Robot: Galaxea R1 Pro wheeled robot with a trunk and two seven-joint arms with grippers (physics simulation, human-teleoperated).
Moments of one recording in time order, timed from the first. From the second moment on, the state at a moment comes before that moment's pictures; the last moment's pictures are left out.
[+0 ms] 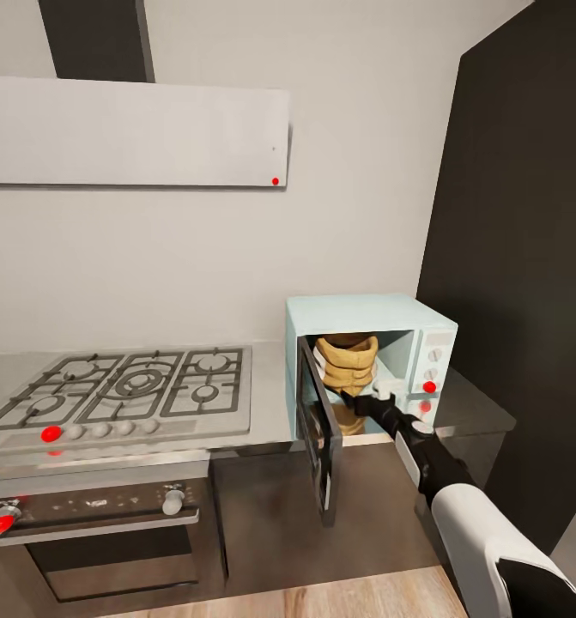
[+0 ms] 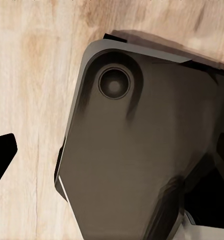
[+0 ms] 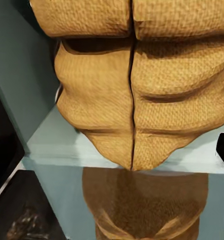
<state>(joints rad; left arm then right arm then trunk) 0.01 0.00 0.08 -0.05 0.20 -0.08 0.01 -0.81 0.03 -0.21 -0.56 0.14 -0.04 0.37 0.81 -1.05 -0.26</state>
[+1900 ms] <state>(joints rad) 0.01 0.00 0.07 -0.05 0.20 -0.08 0.01 -0.81 0.02 -0.21 -0.55 0.09 -0.10 0.37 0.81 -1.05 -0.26</state>
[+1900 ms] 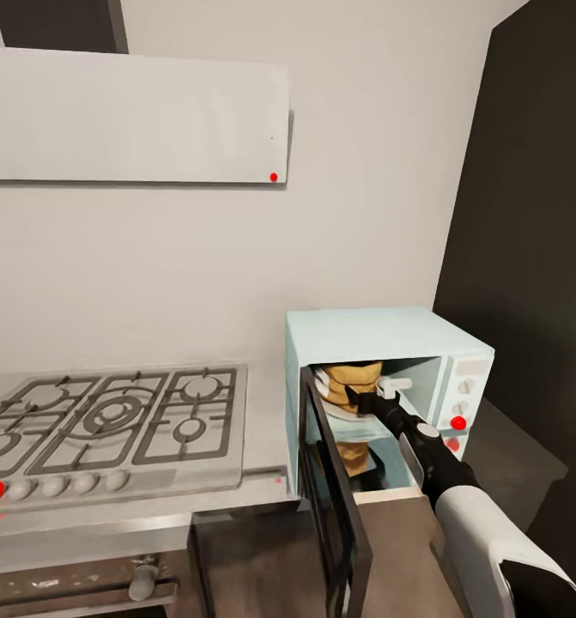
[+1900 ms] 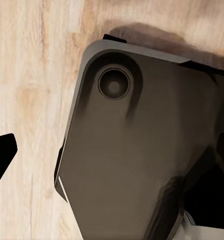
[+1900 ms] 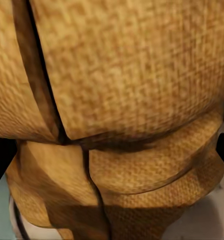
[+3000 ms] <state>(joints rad) 0.01 0.00 0.07 -0.05 0.20 -0.08 0.01 -0.81 0.01 -0.21 -0.57 0.10 -0.02 0.35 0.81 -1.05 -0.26</state>
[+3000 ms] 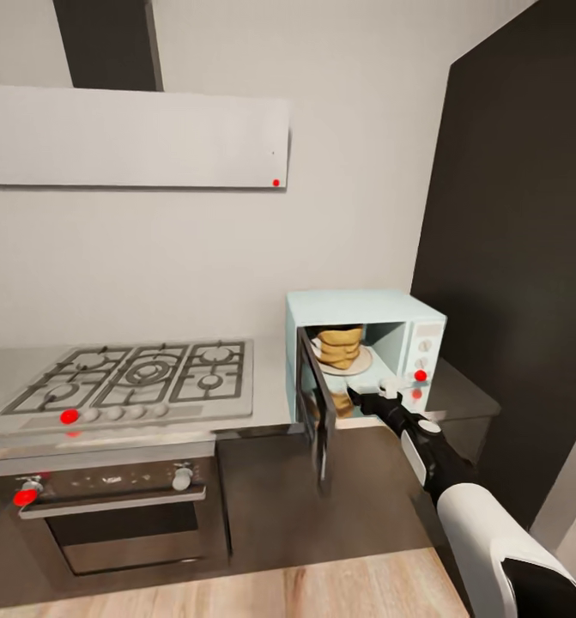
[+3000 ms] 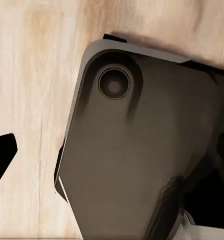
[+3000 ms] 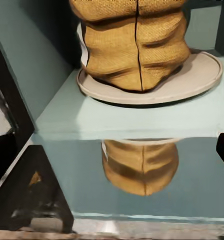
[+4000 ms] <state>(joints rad) 0.01 0.00 0.08 -0.05 0.20 -0.08 0.01 -0.56 -0.15 -0.22 -0.58 0.27 0.53 0.34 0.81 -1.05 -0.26</state>
